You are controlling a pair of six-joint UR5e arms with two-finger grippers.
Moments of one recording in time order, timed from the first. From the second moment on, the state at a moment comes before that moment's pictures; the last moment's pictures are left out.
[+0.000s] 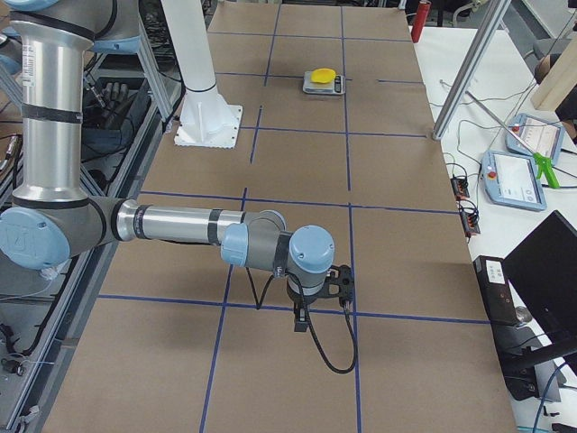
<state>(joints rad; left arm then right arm) -1.43 -1.57 -1.80 -1.62 -2.12 0.03 1.64 -1.68 1.67 -1.68 2.35 -0.13</state>
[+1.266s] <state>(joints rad) -1.58 -1.53 -1.65 -1.63 -2.35 -0.05 1.64 -1.68 1.67 -1.68 2.35 -0.13</state>
